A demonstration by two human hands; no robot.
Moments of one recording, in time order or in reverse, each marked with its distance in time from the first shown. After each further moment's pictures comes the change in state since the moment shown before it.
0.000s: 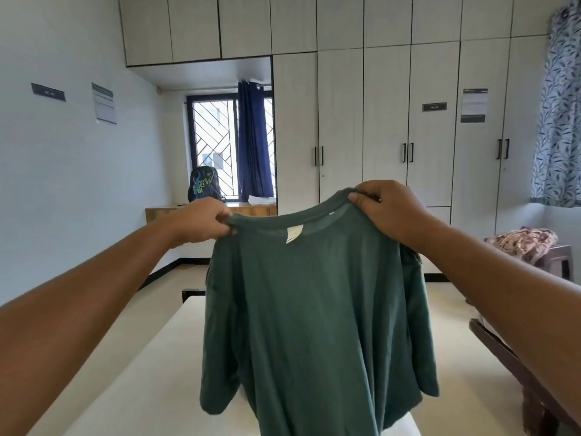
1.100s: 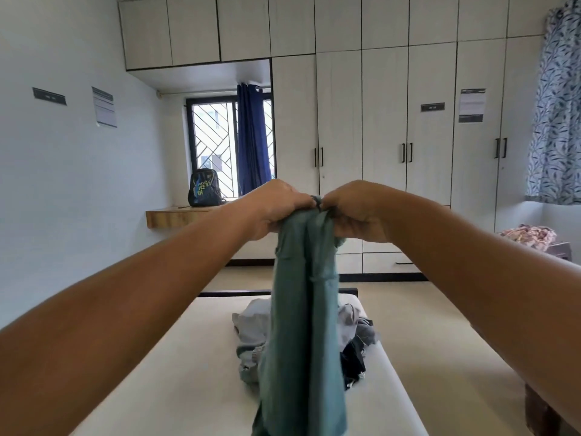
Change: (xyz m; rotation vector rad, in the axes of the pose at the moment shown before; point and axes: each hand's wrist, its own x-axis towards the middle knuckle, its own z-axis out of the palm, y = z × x) left_hand -0.004 0.128 0.027 -0.647 0.000 -0.140; right_hand 0.002 -0.072 0.023 0.689 -0.371 0.592
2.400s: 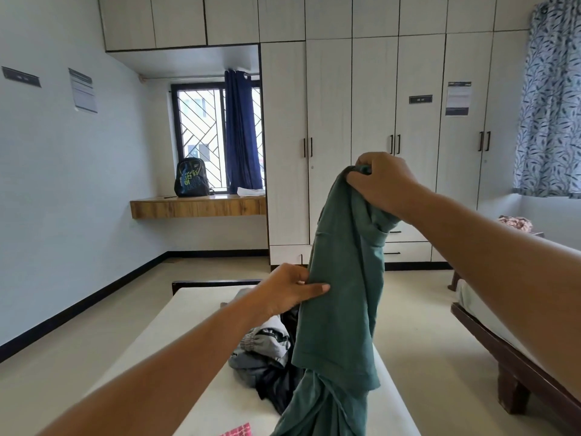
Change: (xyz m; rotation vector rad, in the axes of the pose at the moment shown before) left_hand -0.032 -0.131 0.083 -0.105 -0.291 0.072; right_hand 0.011 0.016 -0.063 -0.793 0.505 -0.485
